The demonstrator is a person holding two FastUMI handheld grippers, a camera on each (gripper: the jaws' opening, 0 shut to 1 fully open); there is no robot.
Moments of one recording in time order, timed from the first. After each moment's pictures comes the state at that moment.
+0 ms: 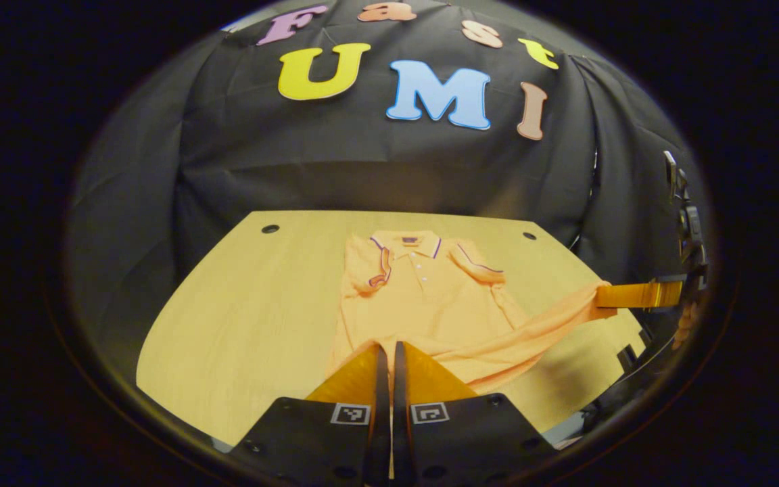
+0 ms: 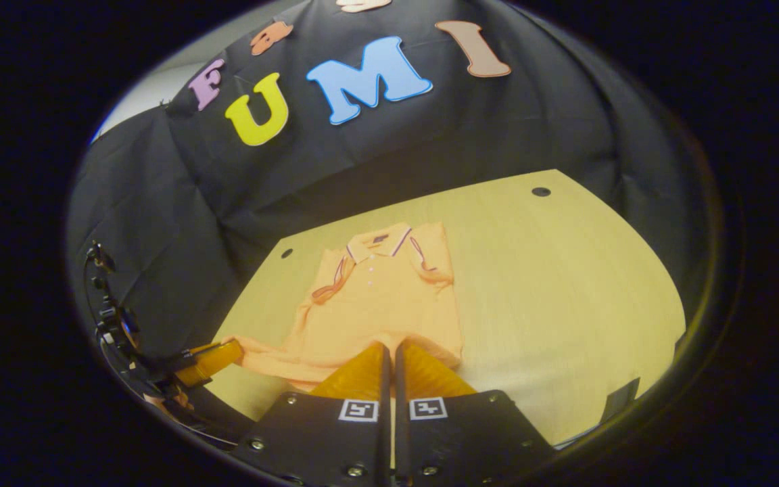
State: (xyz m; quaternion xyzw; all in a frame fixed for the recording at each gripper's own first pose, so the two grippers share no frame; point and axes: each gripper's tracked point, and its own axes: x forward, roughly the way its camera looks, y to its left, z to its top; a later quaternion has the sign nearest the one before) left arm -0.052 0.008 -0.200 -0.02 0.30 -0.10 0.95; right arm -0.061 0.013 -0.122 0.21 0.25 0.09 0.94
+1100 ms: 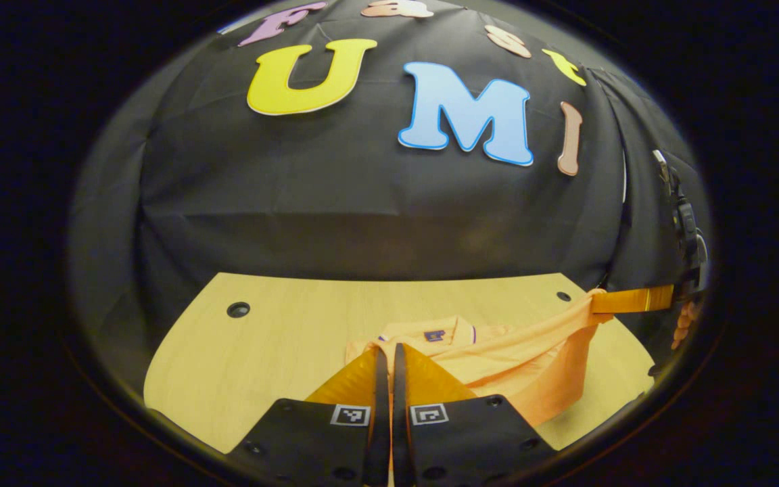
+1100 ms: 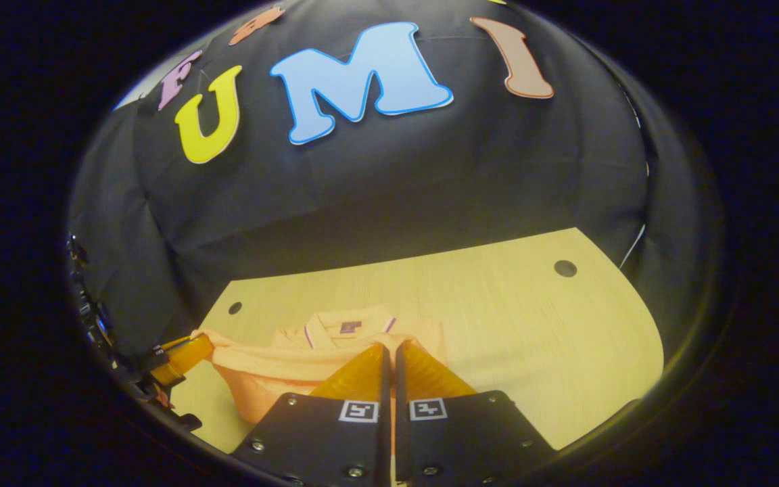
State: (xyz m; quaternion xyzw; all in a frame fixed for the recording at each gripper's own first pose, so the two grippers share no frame) left arm 0.206 0.006 -0.188 -0.01 0.25 -0.11 0.96; right arm 0.173 -0.013 -0.074 0.16 0.24 0.04 0.96
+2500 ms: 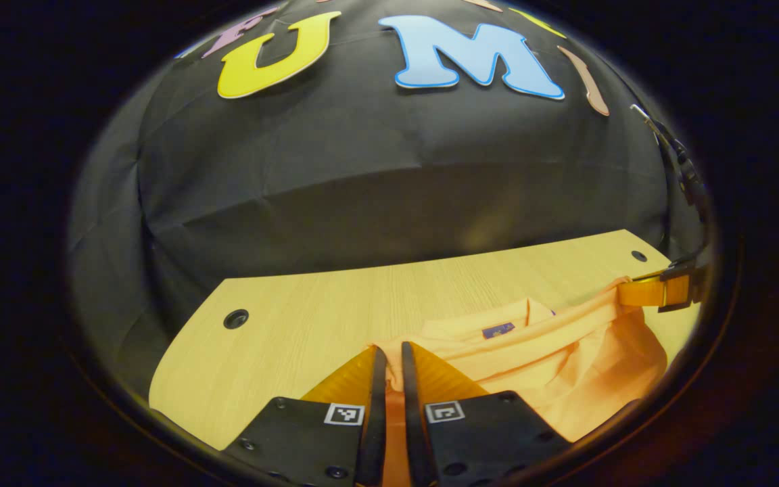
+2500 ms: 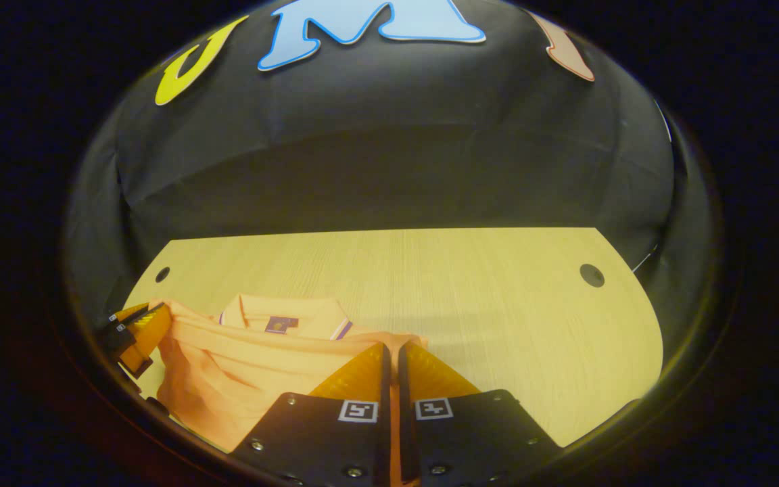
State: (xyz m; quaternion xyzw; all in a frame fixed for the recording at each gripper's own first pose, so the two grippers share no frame) left arm 0.290 -0.001 -0.300 0.07 0.28 -0.04 0.96; right arm 0.278 -0.013 -0.177 0.07 0.30 0.00 0.95
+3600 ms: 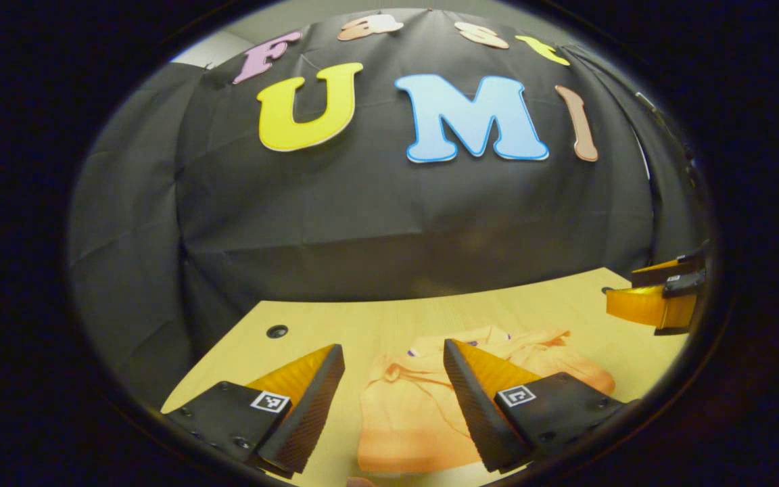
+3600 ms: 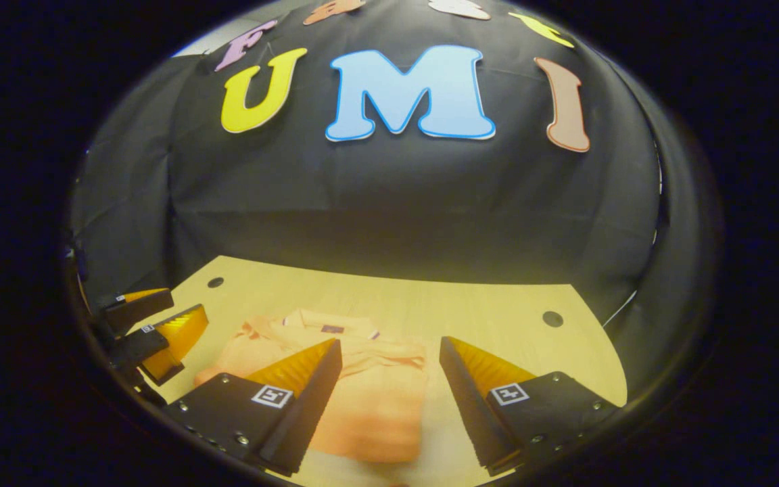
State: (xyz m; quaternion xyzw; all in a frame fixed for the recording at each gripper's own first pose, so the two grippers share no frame) left arm 0.172 -0.016 -0.170 0.06 0.17 -0.02 0.98; right arm 0.153 -0.007 -0.063 0.03 0.16 0.04 0.99
